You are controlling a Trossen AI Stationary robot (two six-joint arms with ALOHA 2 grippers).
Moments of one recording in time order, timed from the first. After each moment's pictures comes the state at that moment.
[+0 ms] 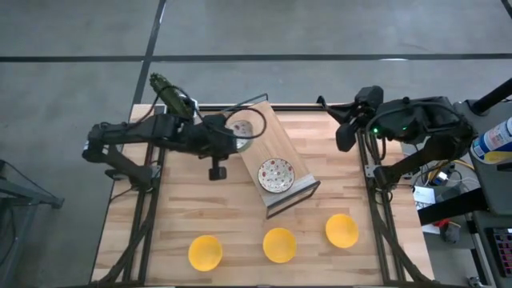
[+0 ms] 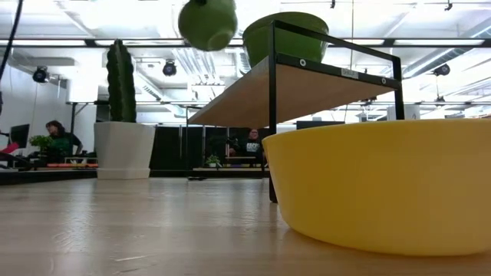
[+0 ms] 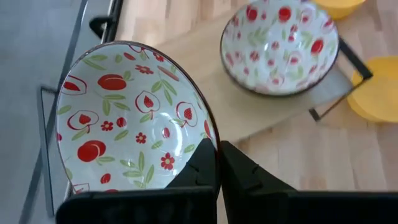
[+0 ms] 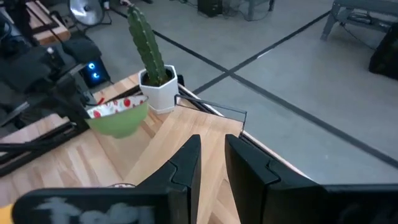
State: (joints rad) left arm -0.05 1.45 1.74 -1.13 -0.24 0.05; right arm 0.19 1.28 1.94 -1.25 0.74 0.56
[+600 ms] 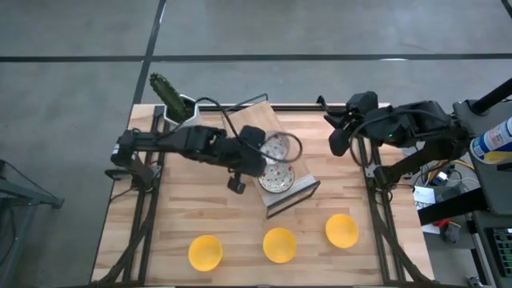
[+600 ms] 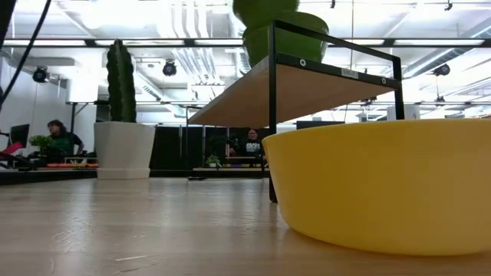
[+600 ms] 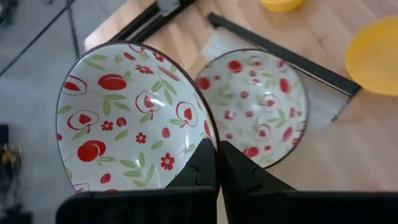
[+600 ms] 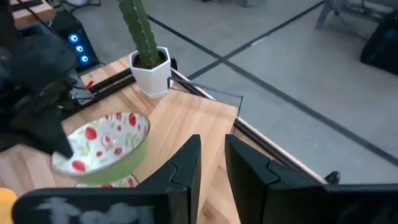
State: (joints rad) left arm -0.13 1.74 2.02 -1.10 -0.24 0.50; right arm 0.19 1.29 1.87 -1.28 0.73 0.60
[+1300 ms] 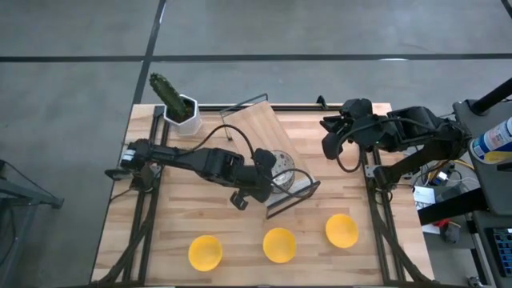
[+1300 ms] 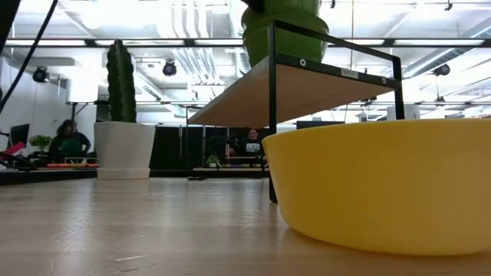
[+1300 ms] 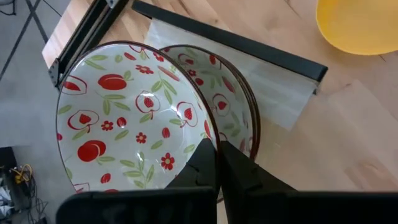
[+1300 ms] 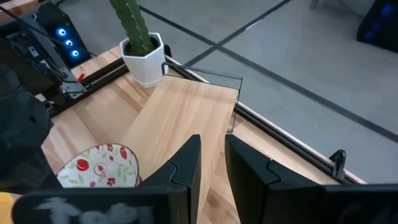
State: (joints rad) left arm -0.22 1.84 1.99 -1.10 -0.29 0.57; right arm 0.19 1.28 1.79 -1.27 0.73 0.70
